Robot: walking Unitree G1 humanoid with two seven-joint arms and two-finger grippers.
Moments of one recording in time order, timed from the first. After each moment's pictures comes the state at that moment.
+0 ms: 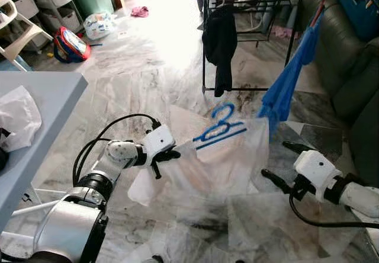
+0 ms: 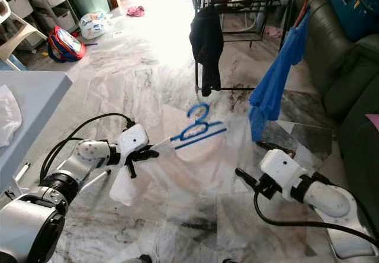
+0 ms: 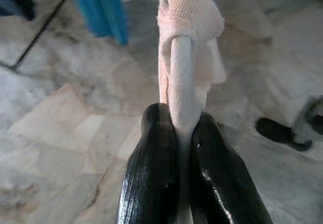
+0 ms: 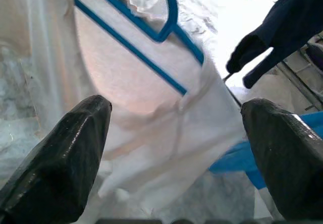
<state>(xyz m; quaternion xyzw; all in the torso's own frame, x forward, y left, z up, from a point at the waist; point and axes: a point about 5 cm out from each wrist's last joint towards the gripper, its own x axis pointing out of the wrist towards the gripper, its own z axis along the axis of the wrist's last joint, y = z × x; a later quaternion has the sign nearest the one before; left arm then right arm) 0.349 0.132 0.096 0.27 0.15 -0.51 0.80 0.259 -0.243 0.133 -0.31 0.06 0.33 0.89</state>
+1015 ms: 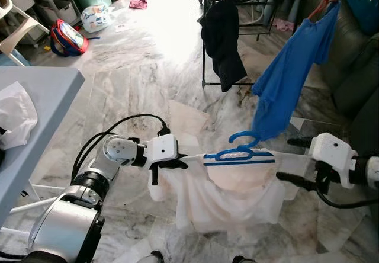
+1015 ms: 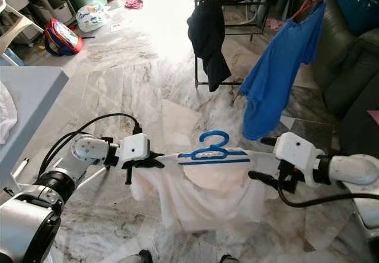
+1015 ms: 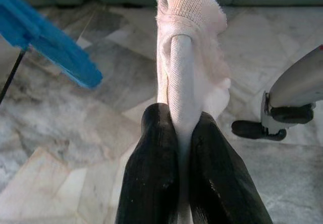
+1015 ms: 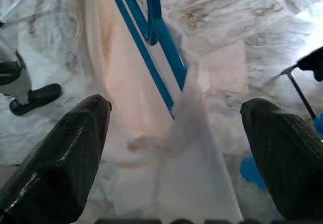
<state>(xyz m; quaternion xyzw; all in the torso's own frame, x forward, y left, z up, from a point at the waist) 0.339 0.118 0.114 0.31 0.06 -0.62 0.71 0.278 -0.264 0.167 -0.34 0.15 0.45 0.81</state>
